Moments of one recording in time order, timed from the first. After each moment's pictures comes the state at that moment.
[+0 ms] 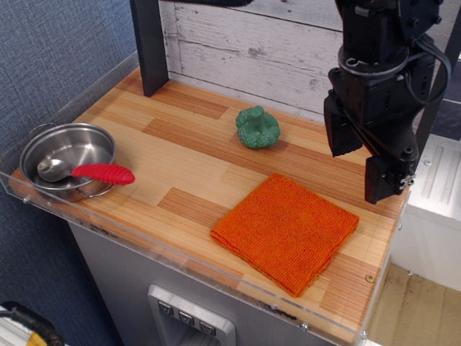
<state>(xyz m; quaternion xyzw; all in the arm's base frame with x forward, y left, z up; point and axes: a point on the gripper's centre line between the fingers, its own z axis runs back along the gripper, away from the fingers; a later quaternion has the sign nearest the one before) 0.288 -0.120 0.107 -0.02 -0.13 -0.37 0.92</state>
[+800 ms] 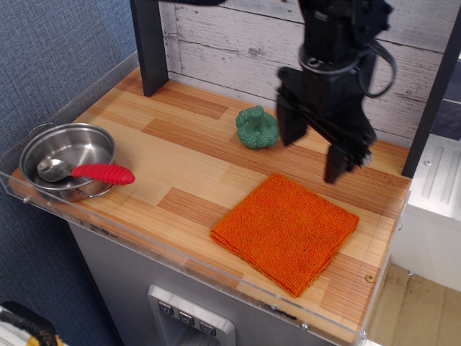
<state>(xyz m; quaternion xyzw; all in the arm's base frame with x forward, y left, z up) 0.307 -0.069 0.094 0.03 -0.12 -0.20 0.97</state>
